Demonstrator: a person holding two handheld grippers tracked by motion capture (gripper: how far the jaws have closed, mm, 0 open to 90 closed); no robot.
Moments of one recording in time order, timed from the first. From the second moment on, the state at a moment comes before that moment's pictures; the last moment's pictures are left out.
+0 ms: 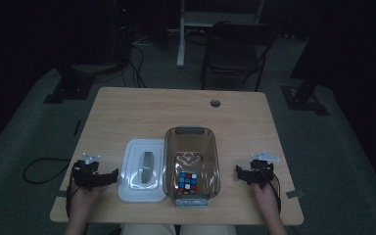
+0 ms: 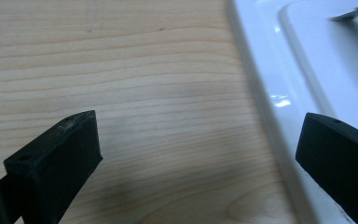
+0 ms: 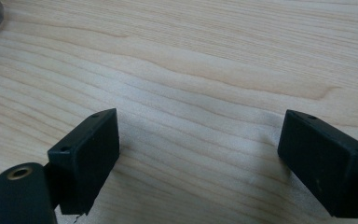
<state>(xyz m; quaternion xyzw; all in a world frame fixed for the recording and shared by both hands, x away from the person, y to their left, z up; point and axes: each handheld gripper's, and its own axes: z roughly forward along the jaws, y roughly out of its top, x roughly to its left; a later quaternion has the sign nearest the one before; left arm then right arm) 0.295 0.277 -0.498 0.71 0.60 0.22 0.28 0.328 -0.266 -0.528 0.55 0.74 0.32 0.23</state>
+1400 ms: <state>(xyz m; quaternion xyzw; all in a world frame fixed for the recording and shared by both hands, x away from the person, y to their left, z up) 0.298 0.170 -0.488 0.78 0.49 0.18 0.35 0.328 -0.266 -0.528 0.55 0.74 0.32 0.23</state>
